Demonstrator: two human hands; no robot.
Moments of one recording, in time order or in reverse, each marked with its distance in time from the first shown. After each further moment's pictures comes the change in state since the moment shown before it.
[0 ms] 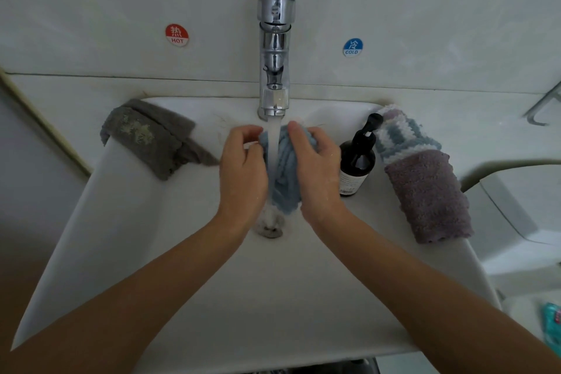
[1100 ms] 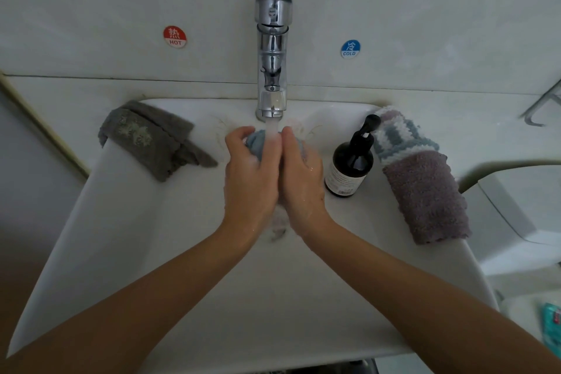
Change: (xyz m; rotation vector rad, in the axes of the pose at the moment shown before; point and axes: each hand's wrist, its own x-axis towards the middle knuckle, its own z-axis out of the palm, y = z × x) left_hand -0.019 0.013 0.005 0.052 -0.018 0.012; right_hand -0.016 0.008 0.010 -0.128 -0.038 0.051
